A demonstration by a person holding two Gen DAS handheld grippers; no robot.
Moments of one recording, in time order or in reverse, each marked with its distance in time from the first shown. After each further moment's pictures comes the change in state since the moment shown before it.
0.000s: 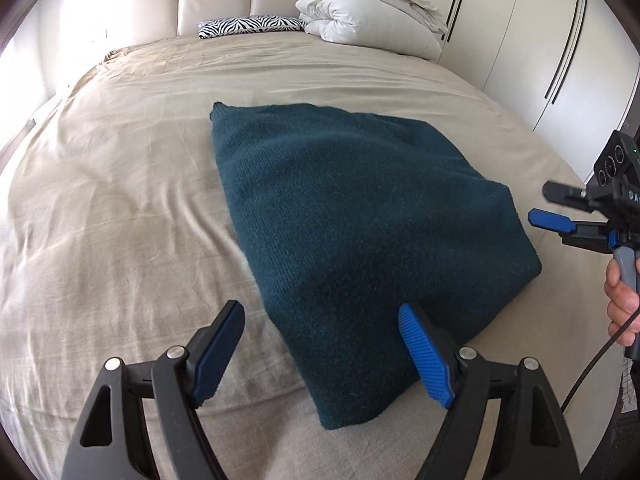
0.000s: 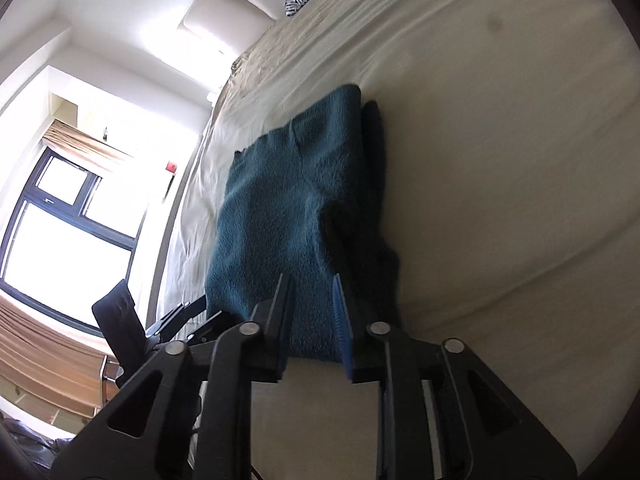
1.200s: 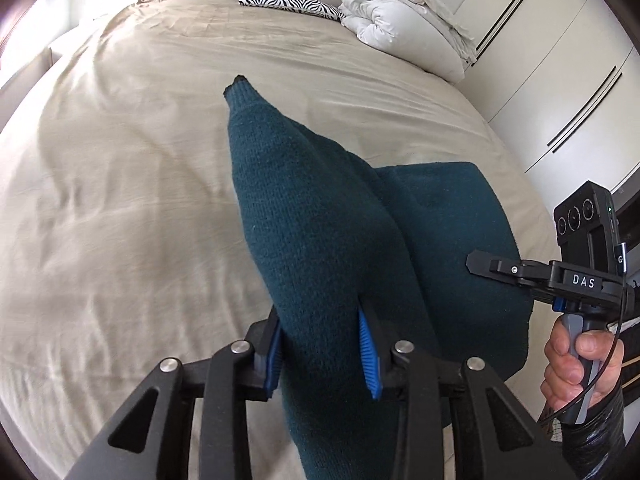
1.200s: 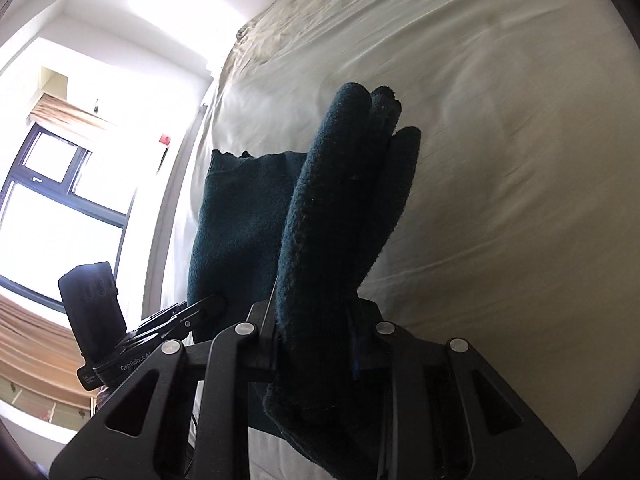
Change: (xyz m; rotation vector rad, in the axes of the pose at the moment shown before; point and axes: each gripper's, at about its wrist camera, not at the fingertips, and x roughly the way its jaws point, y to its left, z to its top) left arm -0.076 0.081 0.007 -0.203 0.097 -0.100; right arm 0.099 0.142 -0.014 -0.061 0.195 0.009
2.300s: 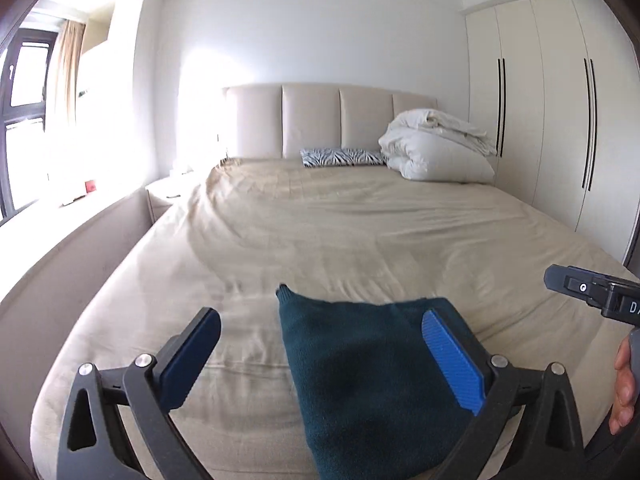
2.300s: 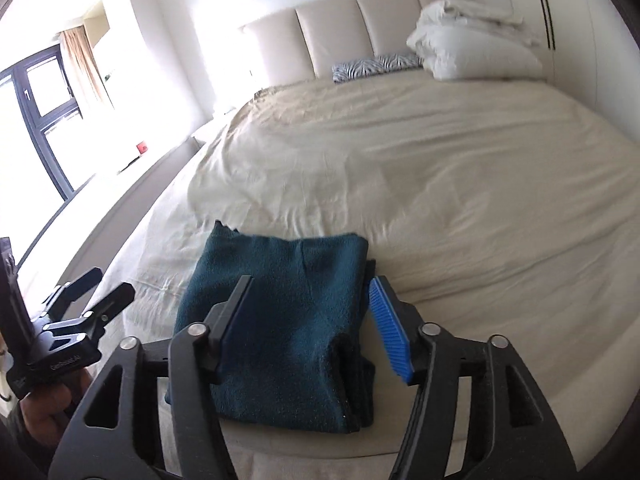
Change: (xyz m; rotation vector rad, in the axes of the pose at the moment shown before) left arm -0.150 -0.037 -0.120 0.136 -0.644 0.342; right arm -0.089 0.150 -0.170 -0.403 -0.516 -0.366
